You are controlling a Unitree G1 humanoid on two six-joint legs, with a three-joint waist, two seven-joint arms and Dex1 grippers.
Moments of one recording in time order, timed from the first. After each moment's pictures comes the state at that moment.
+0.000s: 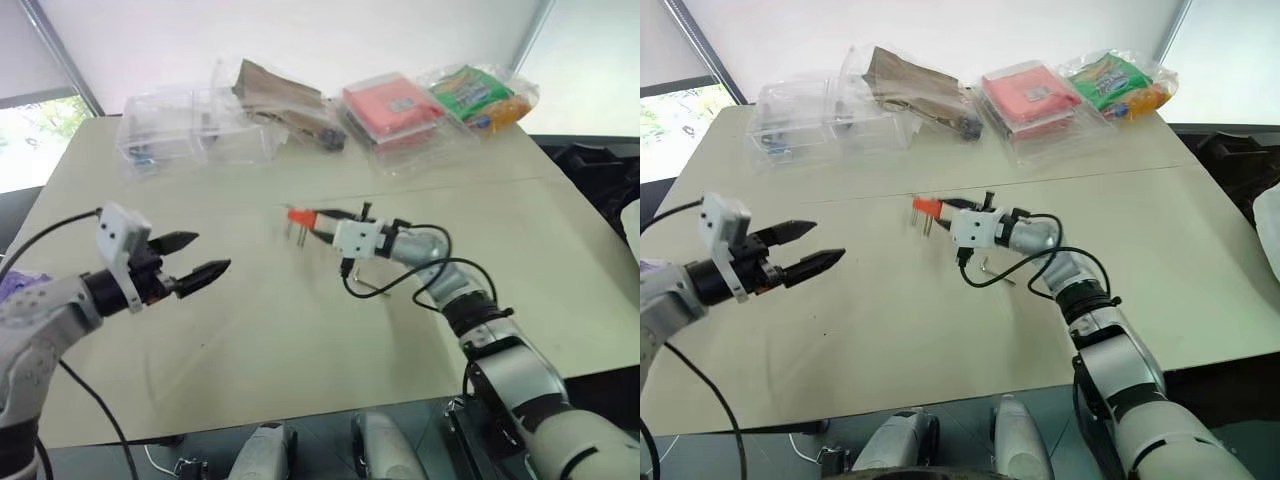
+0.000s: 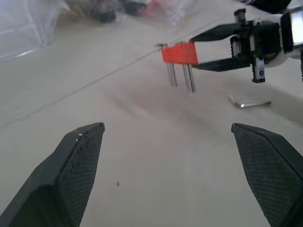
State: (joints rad) left arm -0.17 0.82 0.39 -0.39 -0.82 0.80 -0.74; right arm -0.80 -0.38 0.26 0.59 -0.36 -0.74 0.51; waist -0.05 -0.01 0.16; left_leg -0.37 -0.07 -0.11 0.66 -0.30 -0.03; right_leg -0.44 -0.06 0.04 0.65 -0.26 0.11
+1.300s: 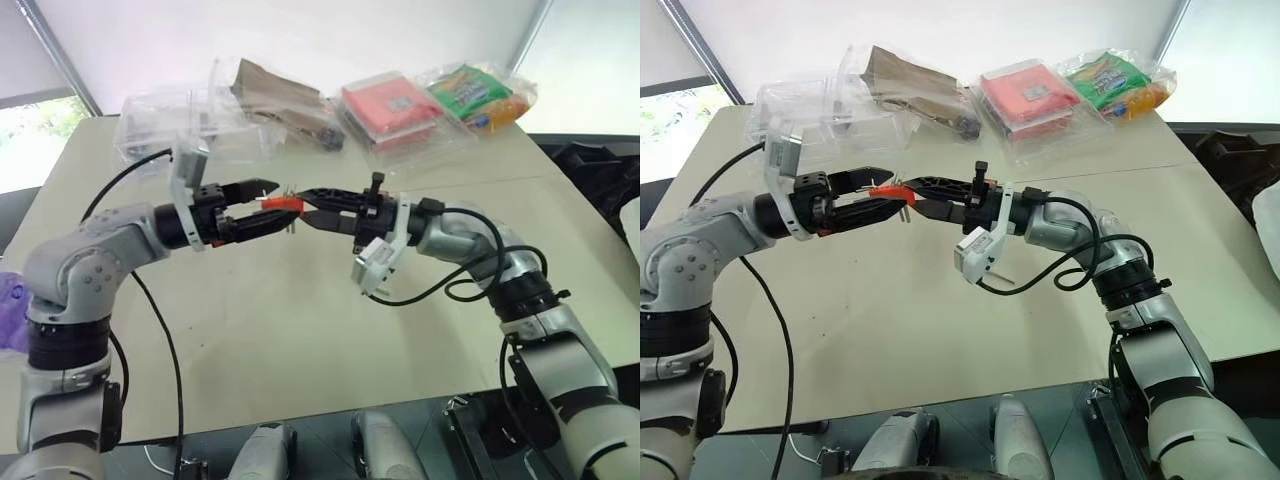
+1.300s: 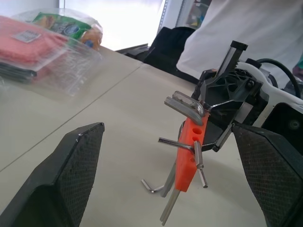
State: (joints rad) left arm -0.61 0.65 0.17 -0.21 -0.90 0.91 -0.82; right arm -0.85 -0.53 0.30 0.31 -0.55 -0.99 0.35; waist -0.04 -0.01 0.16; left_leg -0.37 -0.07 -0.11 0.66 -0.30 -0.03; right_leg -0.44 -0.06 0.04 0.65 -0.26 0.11
